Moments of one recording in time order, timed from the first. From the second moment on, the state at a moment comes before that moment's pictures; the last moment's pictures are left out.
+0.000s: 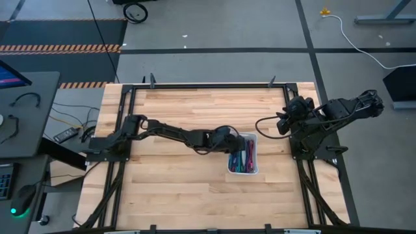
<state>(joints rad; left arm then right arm) -0.09 2.17 1.60 -0.12 -0.28 -1.48 0.38 0.87 1.12 -1.48 0.82 1.16</state>
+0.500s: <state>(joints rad) 0.00 1.97 1.63 -0.05 -0.09 -0.91 0.38 0.85 1.12 -1.47 0.55 1.04</state>
